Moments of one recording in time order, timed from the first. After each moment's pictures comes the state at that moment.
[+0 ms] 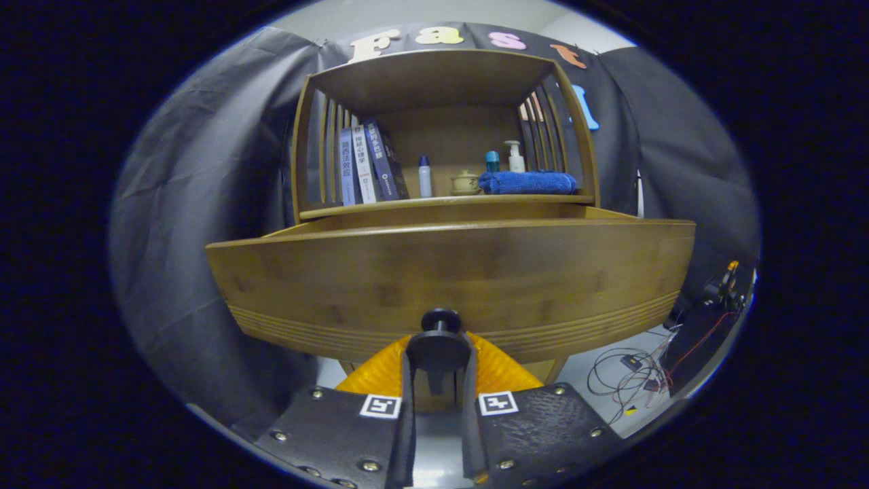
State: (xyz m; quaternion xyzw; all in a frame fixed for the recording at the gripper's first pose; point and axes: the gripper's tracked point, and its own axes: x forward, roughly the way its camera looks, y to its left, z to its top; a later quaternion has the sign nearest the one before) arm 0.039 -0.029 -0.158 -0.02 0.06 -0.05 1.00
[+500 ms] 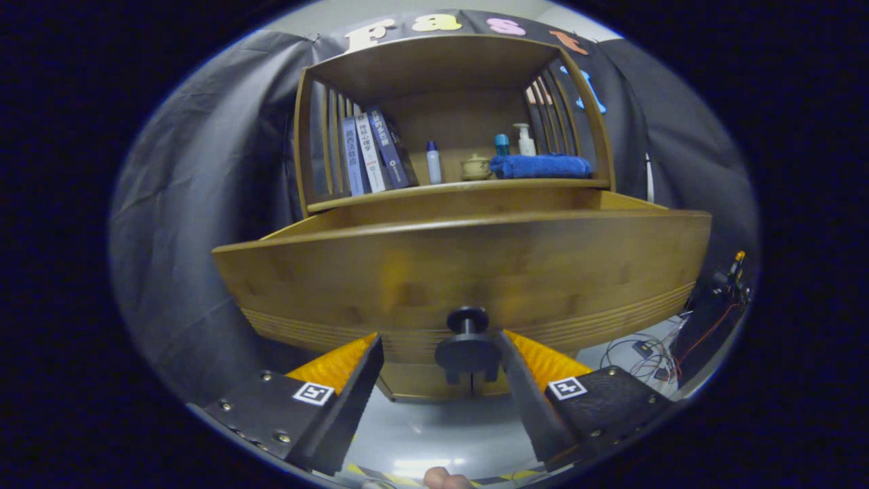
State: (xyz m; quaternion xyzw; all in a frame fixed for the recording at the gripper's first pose) arm 0.039 -0.009 -0.154 0.01 0.11 -0.03 0.99
